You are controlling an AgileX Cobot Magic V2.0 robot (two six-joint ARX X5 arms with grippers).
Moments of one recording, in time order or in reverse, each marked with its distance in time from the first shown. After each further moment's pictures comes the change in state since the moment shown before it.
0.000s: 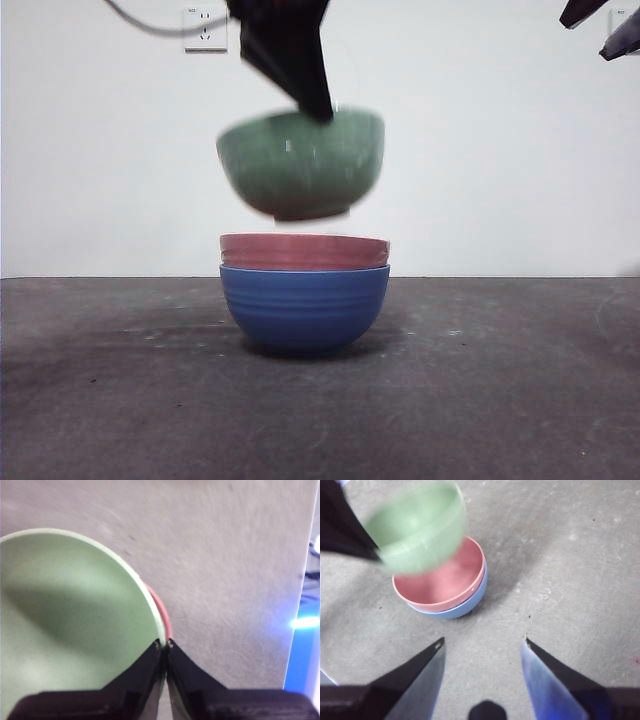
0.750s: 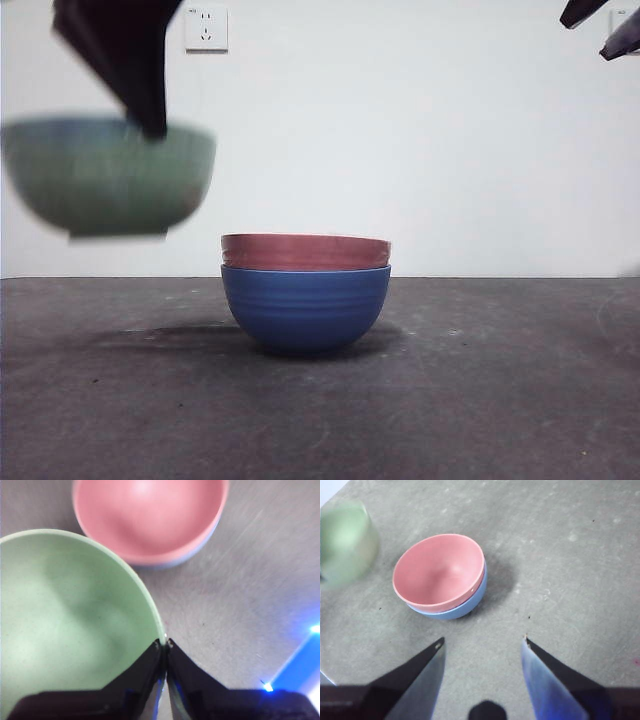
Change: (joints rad) left arm 0.007 -0.409 -0.578 0.154 -0.294 -0.377; right arm 0.000 0.000 0.000 0.004 0.002 0.000
